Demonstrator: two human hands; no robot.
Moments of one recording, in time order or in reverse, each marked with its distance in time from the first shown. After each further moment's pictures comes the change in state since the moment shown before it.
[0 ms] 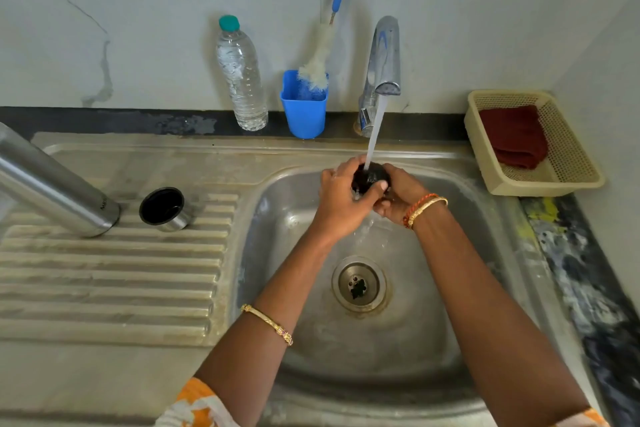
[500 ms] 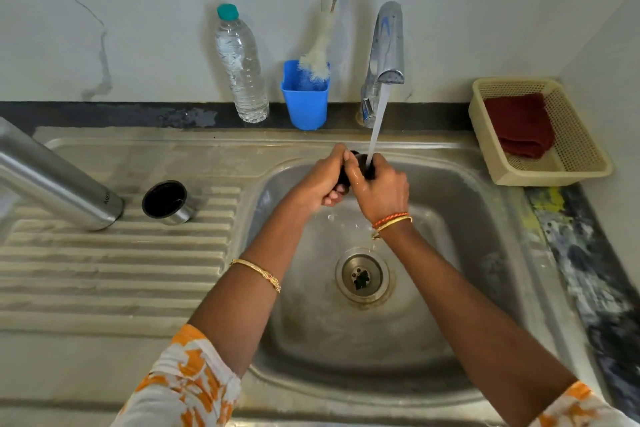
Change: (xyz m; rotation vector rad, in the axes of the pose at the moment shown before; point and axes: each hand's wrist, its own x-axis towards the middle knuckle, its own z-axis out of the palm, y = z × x) left_hand 0.029 0.006 -0.037 -0.420 -0.309 -0.637; right_hand -0.002 0.041 0.026 -0.910 0.517 -0.928
